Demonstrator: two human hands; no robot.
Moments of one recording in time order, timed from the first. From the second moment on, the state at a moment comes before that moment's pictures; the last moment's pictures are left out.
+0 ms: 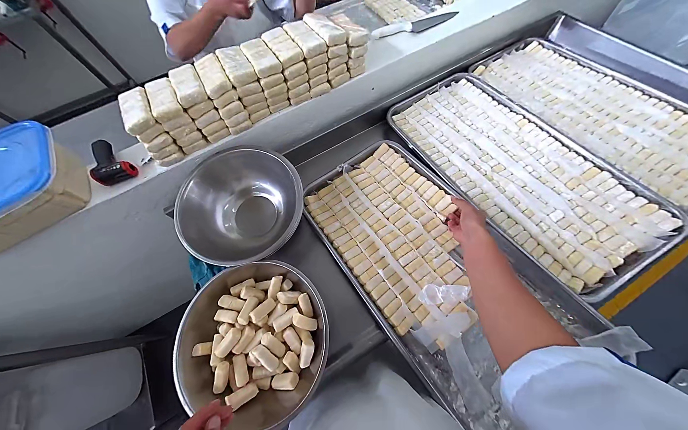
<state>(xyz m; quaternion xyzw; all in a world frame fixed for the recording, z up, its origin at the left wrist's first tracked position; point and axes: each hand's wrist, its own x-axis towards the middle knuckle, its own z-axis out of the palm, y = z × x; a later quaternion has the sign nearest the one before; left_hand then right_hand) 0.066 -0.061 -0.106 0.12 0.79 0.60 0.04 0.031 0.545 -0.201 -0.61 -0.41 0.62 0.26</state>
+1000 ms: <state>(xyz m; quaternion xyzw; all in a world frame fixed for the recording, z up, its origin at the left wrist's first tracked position) 0.068 -0.071 -0.103 0.10 0.80 0.59 0.01 -0.051 0.558 -0.180 -0.44 -0.87 0.19 -0.11</state>
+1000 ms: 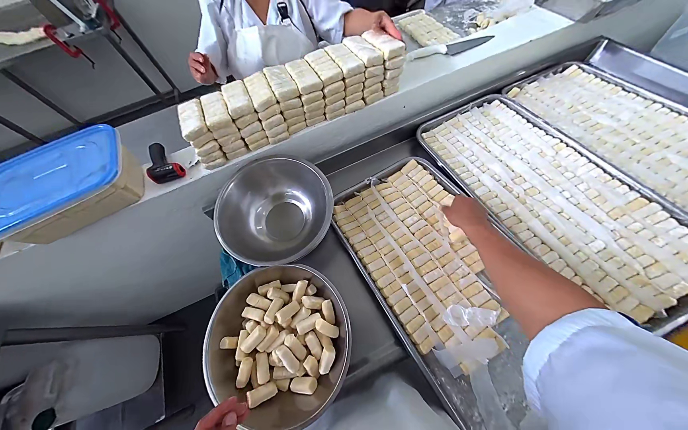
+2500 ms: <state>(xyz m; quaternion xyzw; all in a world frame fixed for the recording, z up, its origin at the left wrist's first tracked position) 0.039 -0.039 -0.125 -0.08 0.68 0.71 0.17 0.028 0.133 -0.098 0.02 -0.84 0.47 -0.28</state>
